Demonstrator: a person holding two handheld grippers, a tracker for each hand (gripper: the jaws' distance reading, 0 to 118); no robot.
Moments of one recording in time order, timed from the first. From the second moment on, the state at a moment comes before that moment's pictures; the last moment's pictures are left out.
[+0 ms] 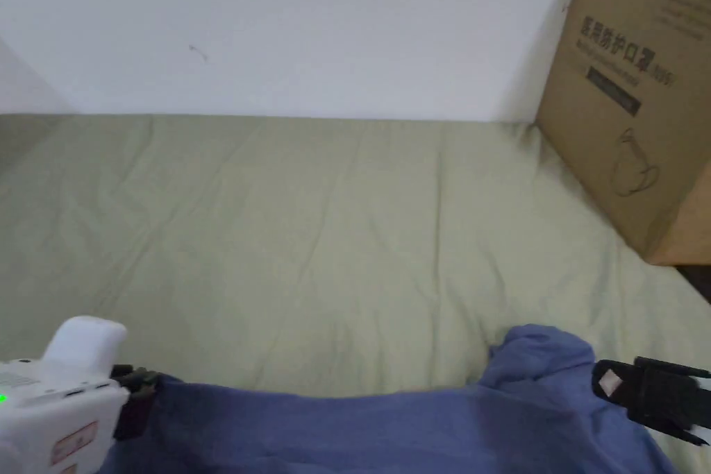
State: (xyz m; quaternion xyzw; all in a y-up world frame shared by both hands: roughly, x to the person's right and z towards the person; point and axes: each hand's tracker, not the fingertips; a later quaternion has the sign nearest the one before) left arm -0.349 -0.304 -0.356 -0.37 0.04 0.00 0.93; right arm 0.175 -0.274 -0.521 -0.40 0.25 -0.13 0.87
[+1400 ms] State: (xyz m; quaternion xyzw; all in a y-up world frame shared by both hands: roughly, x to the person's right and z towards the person) left arm -0.402 -0.266 -0.376 -0.29 0.10 0.15 0.94; right arm 0.193 -0.212 -0.616 -0.37 0.14 -0.10 0.91
